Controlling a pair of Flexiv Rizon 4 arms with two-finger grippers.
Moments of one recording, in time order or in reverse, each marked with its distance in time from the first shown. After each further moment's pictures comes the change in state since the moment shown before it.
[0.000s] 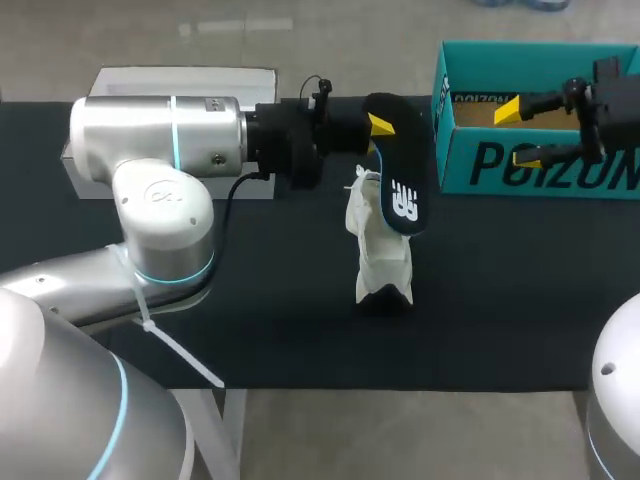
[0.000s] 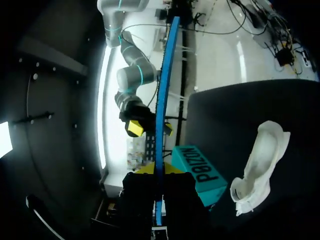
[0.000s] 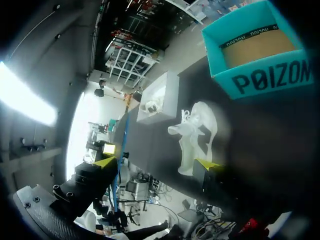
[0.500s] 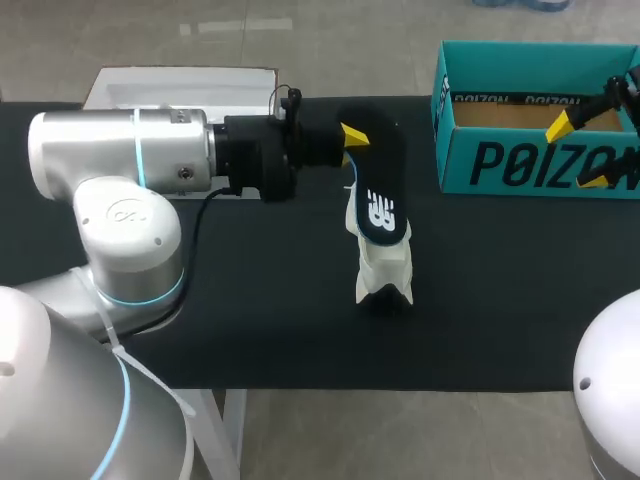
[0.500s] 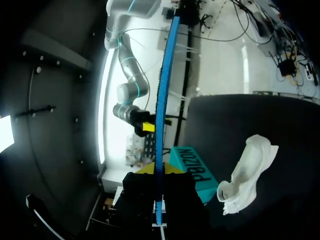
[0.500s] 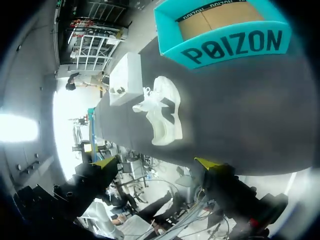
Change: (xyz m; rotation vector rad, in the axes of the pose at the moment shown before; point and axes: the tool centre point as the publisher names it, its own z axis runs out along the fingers) left arm 0.002 -0.021 -0.038 -0.023 -0.002 -0.047; right arm -0.048 -0.009 -0.059 0.254 -0.176 0.237
